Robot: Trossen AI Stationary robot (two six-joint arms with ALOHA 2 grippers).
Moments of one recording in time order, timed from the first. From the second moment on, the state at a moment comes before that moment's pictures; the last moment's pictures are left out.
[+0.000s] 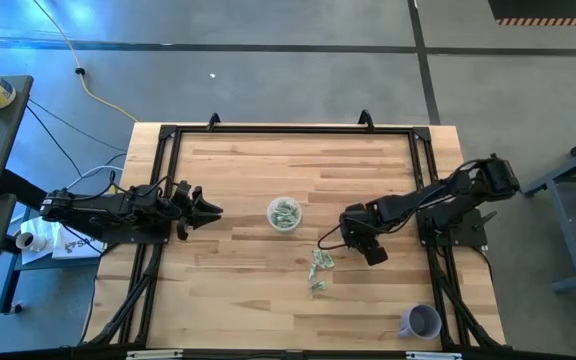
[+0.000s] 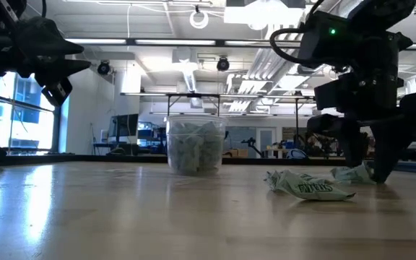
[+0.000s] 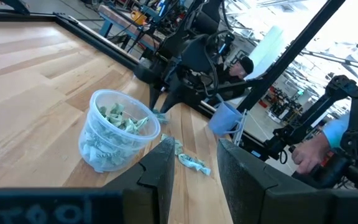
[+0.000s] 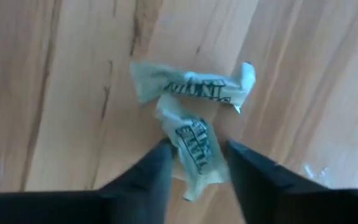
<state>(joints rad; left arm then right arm) -0.06 0.04 0.01 0.02 -0.01 -0.58 0.12 1.55 0.70 -0.53 -0.06 -0.19</state>
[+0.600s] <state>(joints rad) -0.06 0.04 0.01 0.02 -0.01 -0.58 0.04 1.56 1.07 -0.49 0.15 0.04</state>
